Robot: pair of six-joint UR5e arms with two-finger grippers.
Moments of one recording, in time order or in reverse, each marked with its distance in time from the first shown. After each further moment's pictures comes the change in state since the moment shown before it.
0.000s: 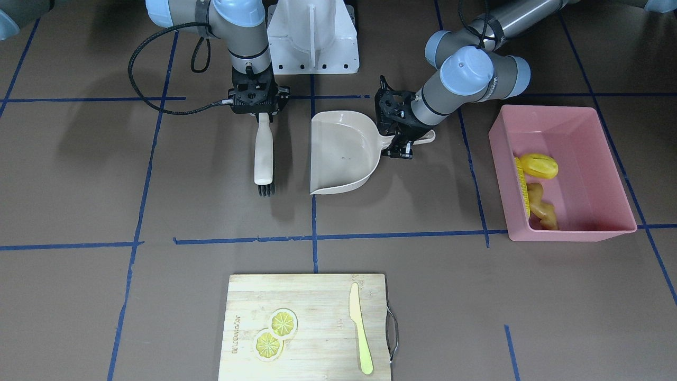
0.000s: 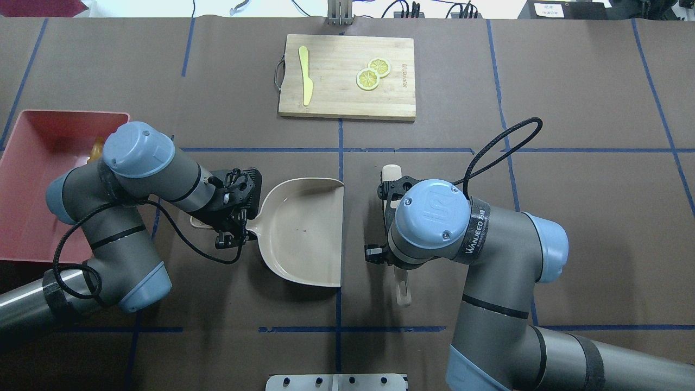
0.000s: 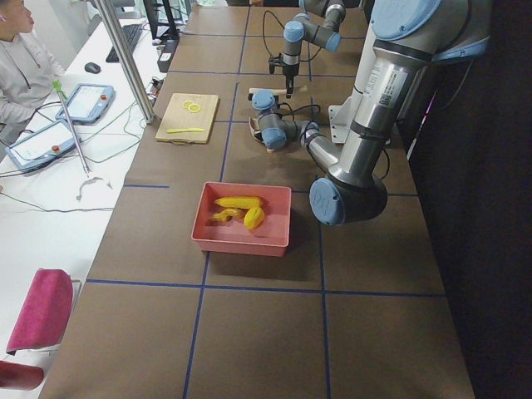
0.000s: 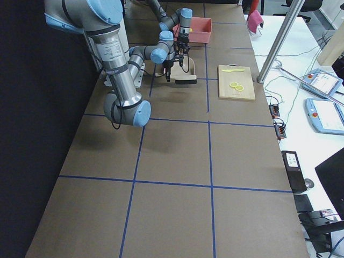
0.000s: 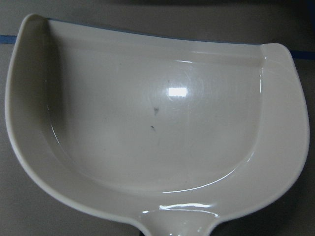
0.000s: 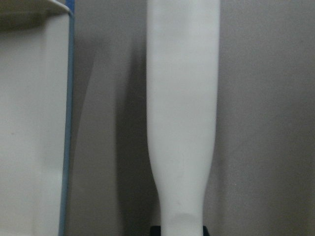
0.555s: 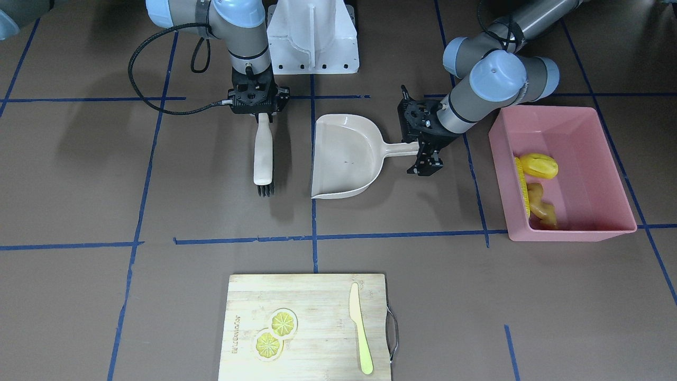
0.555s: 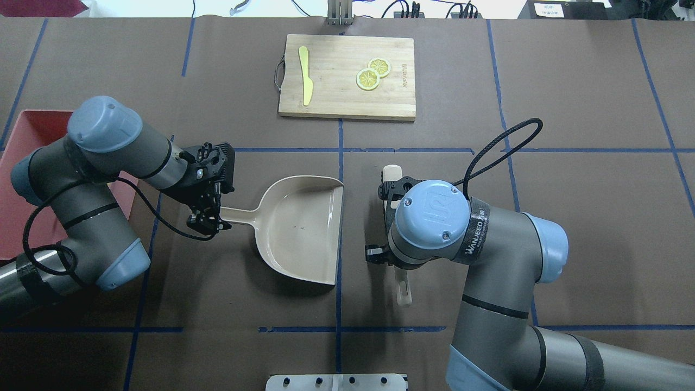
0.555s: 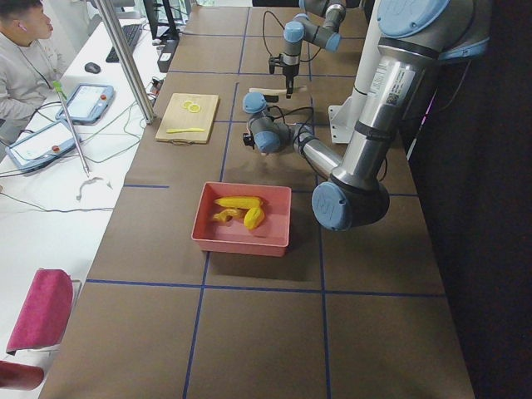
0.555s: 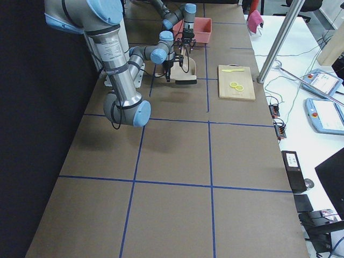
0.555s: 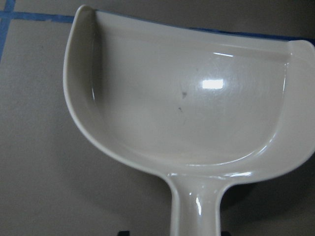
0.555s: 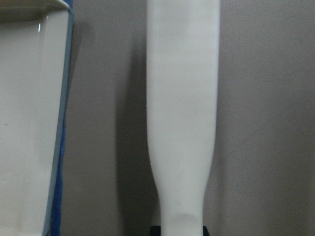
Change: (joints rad) left arm -0.093 0.038 -0.009 0.007 -0.055 -0.007; right arm -0.001 -0.001 -0.001 0.000 -0.001 0.002
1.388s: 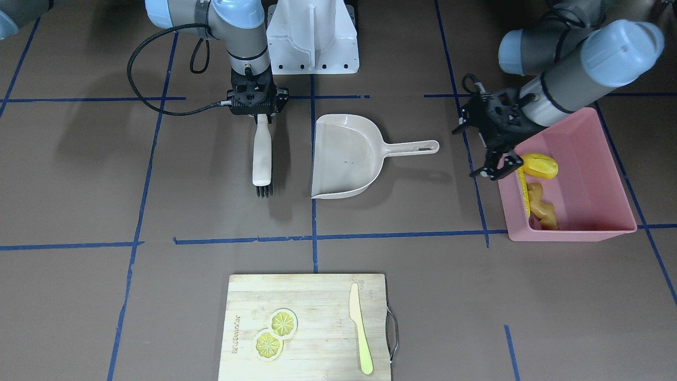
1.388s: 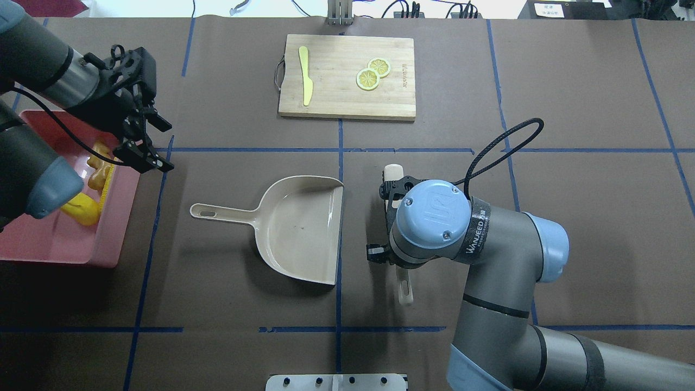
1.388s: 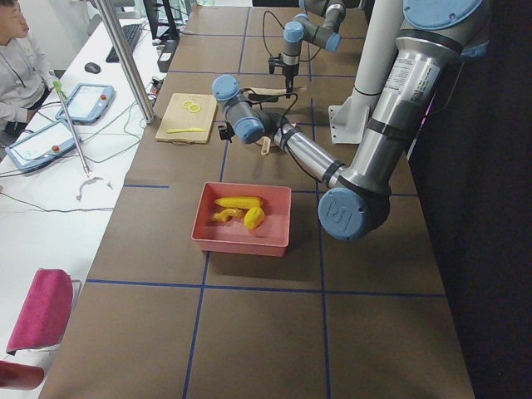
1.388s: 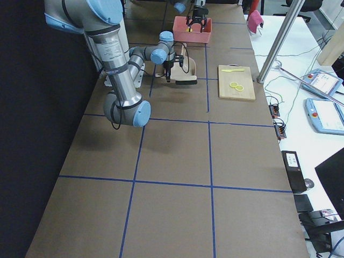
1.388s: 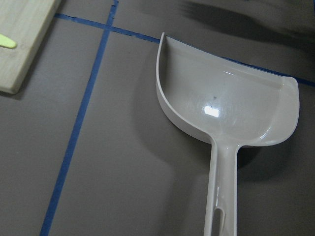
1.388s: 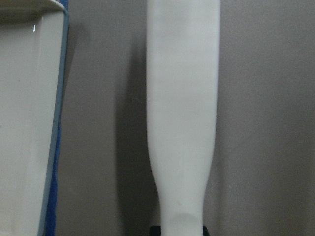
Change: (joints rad) left arm -0.292 0.022 -0.114 0.225 -0.187 -0.032; right arm 0.003 -0.004 -0.002 0.000 -0.004 -0.006
